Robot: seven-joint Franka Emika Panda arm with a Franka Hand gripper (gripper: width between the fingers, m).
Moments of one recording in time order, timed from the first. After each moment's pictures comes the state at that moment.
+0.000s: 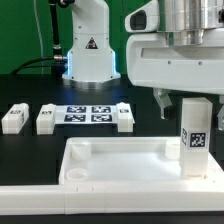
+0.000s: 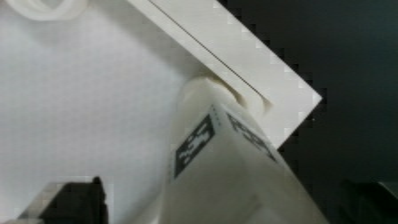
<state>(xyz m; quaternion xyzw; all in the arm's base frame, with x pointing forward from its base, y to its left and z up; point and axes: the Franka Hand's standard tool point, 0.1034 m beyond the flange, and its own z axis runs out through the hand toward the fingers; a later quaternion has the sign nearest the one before) 0.647 0.099 0.112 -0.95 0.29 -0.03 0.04</state>
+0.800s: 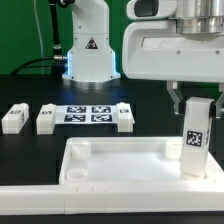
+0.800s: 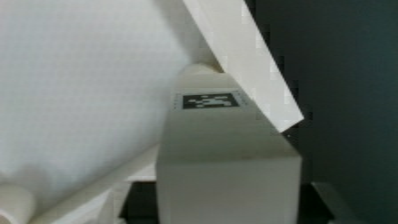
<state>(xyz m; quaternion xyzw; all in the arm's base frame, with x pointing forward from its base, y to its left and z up) 0.649 0.104 0.116 -0.95 0.31 -0.03 0.03</state>
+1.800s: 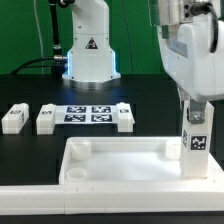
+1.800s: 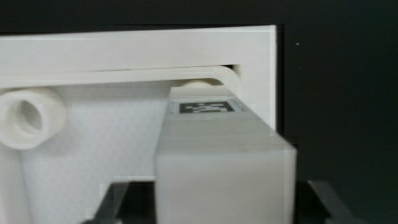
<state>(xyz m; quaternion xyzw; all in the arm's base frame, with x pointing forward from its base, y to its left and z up) 0.649 0.096 0.113 -0.67 0.74 0.02 0.08</state>
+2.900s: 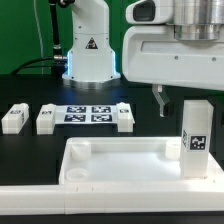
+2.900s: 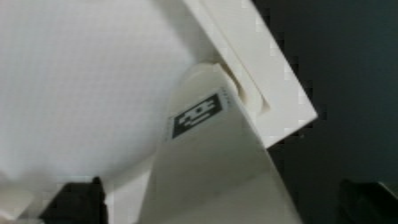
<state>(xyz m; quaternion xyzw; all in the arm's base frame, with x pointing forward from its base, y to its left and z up) 0.655 0.102 0.109 -0.97 0.23 -0.02 0.01</state>
